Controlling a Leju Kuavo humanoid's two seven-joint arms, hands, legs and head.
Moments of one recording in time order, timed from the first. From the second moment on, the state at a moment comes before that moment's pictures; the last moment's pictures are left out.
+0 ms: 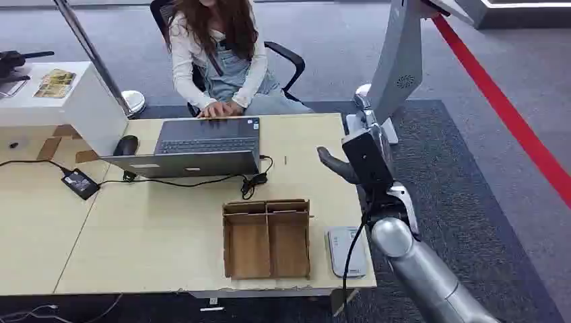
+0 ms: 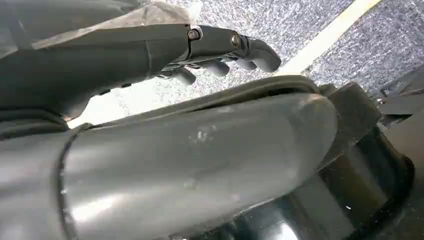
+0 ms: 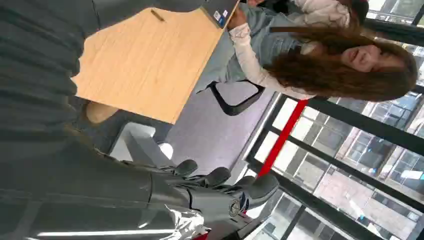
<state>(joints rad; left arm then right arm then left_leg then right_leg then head) -0.14 0.02 -1.23 -0.22 0.68 0.06 0.24 -0.49 -0.19 0.54 -1.44 0.17 -0.45 0.03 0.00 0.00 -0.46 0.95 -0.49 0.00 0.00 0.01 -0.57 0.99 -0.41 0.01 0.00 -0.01</state>
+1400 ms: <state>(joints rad) -0.15 0.02 -1.23 -0.22 0.66 0.05 0.24 -0.61 -0.18 0.55 -1.36 0.26 -0.47 0.04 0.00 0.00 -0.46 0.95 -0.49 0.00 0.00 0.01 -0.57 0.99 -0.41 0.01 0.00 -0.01</state>
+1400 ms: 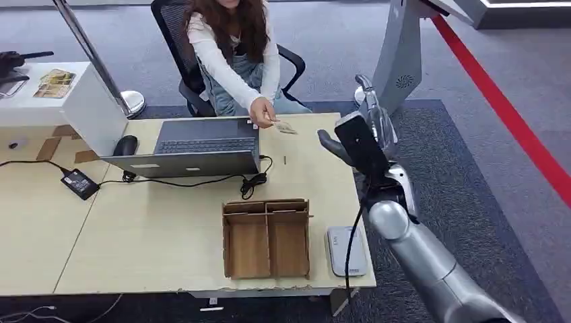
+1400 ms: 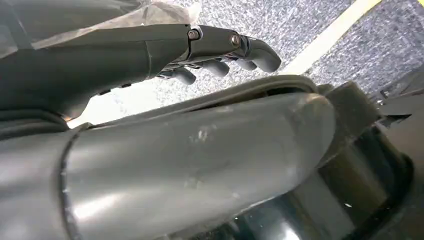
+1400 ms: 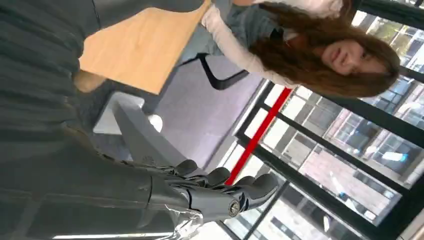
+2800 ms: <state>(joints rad) -0.17 0.01 -1.24 -0.22 0.65 0.04 0.25 -0.96 0.10 0.66 -0.66 0.47 -0.51 0.00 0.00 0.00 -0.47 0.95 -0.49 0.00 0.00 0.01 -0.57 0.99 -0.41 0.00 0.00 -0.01</state>
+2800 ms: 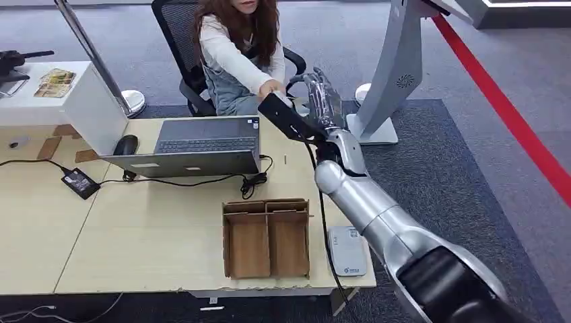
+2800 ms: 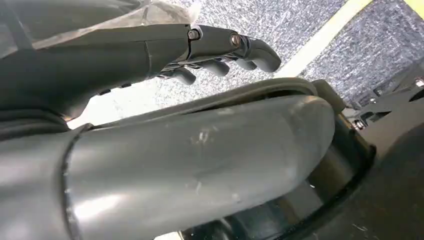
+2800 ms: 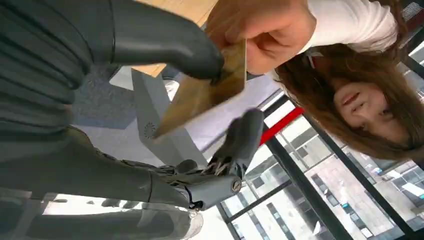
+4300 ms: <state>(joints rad) -0.13 0.00 -1.21 -0.22 0.69 0.06 0.23 -0.60 -0.27 0.49 -1.16 0.51 -0.56 0.20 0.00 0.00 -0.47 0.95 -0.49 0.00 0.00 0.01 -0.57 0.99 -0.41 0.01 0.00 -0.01</state>
